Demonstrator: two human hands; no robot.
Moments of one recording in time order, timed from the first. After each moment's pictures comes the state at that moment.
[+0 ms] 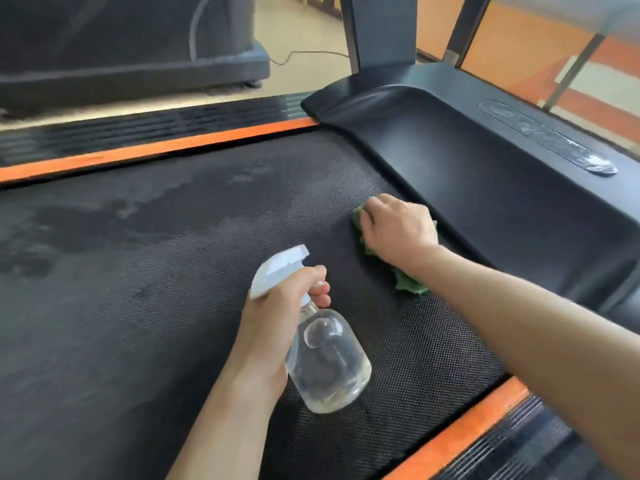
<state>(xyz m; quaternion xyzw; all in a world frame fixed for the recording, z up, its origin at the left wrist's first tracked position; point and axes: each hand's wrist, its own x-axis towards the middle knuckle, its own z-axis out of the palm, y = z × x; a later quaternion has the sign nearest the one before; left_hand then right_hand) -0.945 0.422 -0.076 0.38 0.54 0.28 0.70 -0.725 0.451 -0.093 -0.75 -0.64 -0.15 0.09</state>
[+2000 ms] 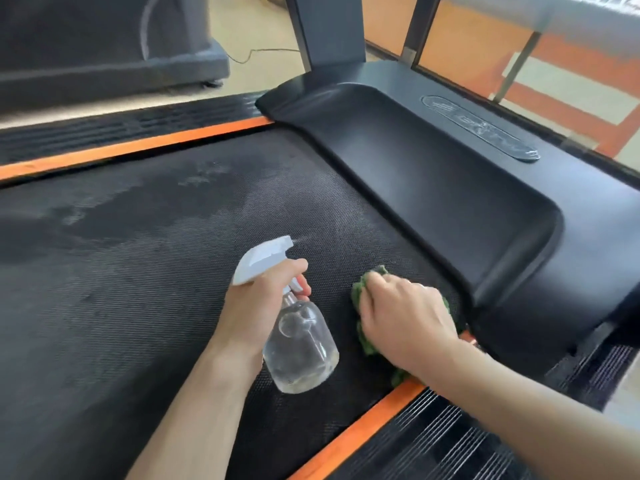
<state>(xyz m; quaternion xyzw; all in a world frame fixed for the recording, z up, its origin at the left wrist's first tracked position) -0.930 0.386 -0.052 0.47 0.47 0.30 0.69 -0.760 0.299 -0.075 -0.82 -0.57 -0.05 0.00</state>
